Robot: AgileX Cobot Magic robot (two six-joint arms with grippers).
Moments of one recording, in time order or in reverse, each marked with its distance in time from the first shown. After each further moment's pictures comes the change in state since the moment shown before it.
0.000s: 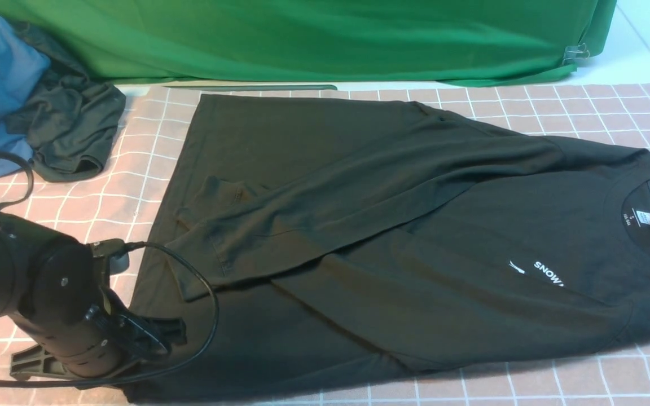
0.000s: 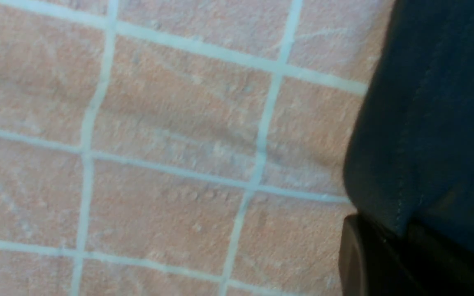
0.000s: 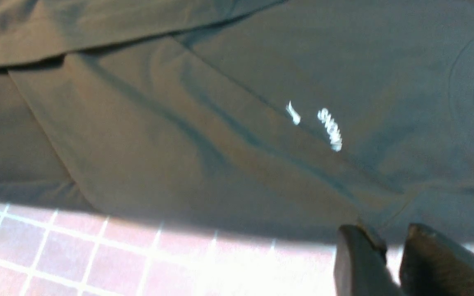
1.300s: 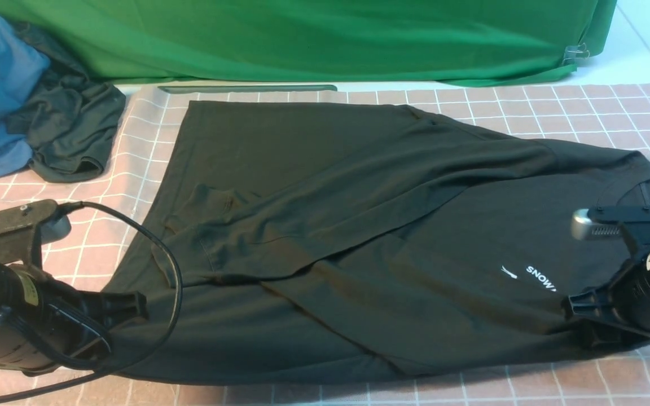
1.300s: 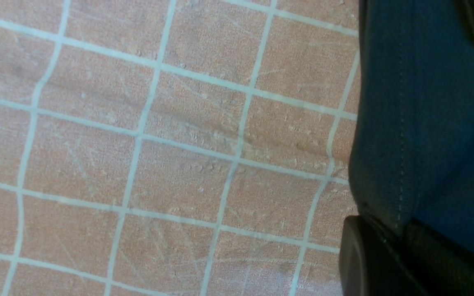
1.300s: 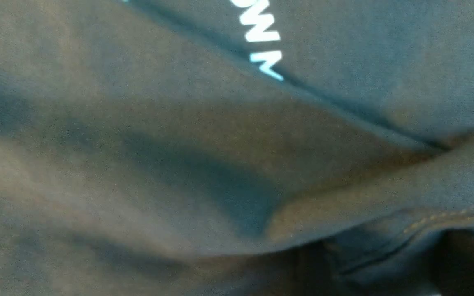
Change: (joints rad) right arm 0.000 0.854 -0.090 -0.175 -0.188 0.238; left arm 0.000 -0.366 -0.001 0.002 0.116 0.000
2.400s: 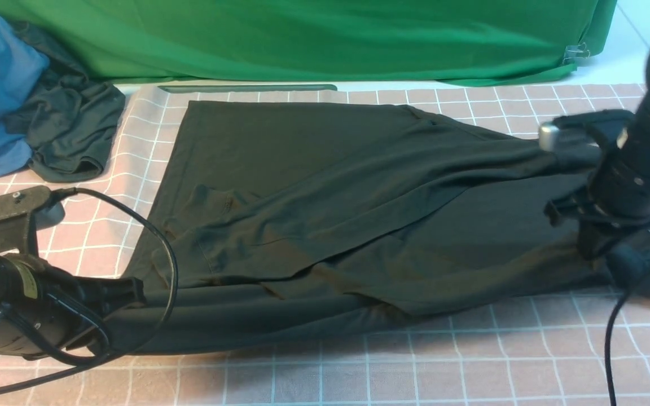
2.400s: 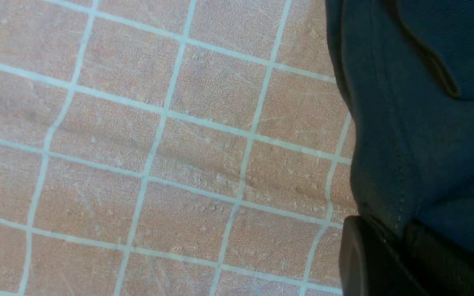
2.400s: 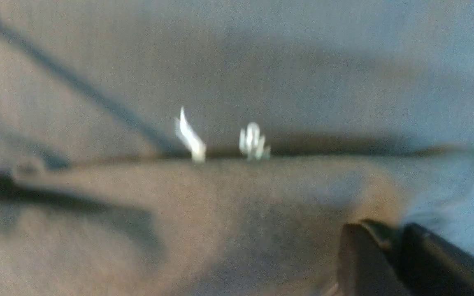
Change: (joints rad) right arm 0.000 0.210 -0.585 -0.016 0.455 -0.140; left arm 0.000 0.000 0.000 0.070 -0.059 -0.058
